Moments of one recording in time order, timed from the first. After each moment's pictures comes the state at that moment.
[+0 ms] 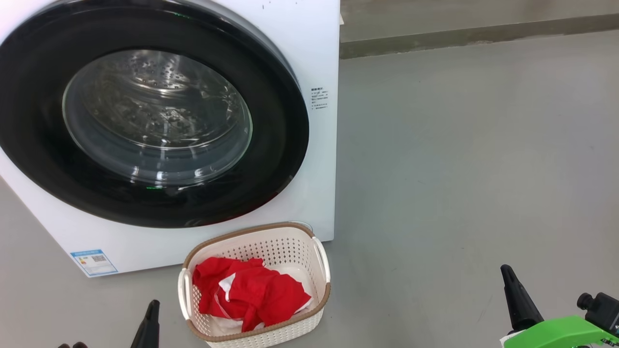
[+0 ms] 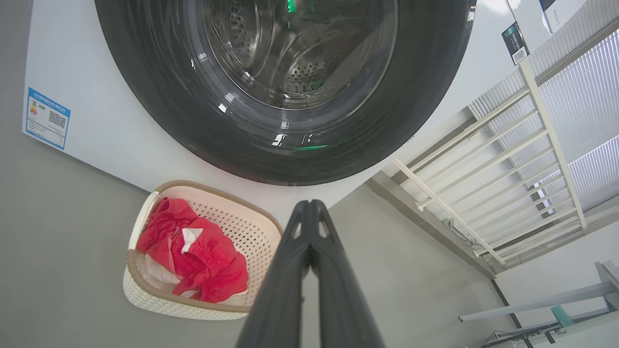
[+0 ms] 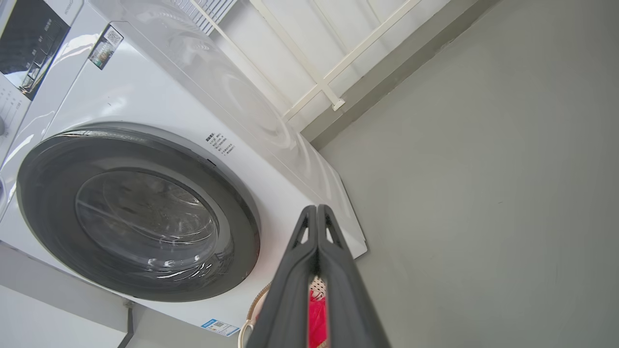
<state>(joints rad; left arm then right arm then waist) 0.04 0.07 0.03 0.27 -0.88 -0.12 -0.09 0.05 -0.05 -0.06 0.29 0.88 0.13 -0.09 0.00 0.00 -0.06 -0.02</state>
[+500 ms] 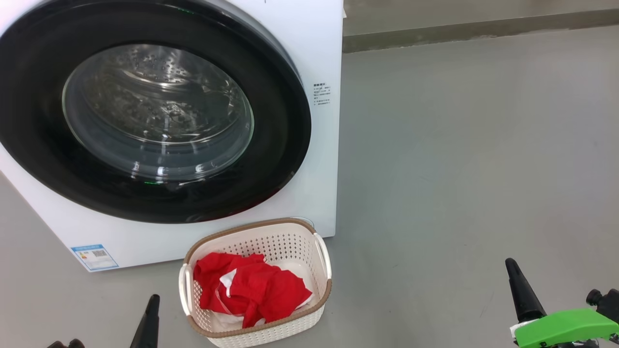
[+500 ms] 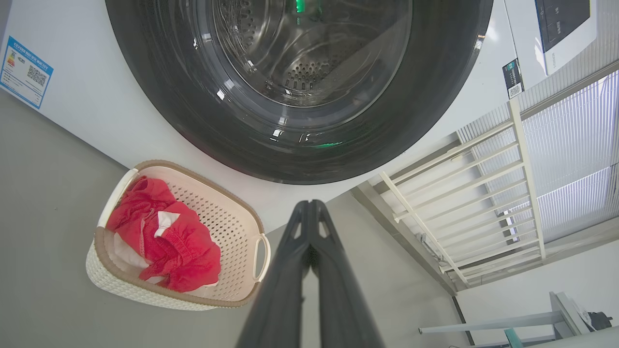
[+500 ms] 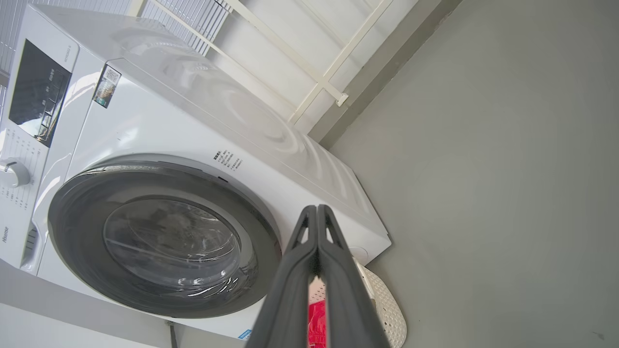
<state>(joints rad) 0.02 0.07 0.04 0.27 -1.03 -0.12 -0.04 0.03 -0.05 -0.08 0.28 1.04 0.13 -0.05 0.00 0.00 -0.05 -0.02</state>
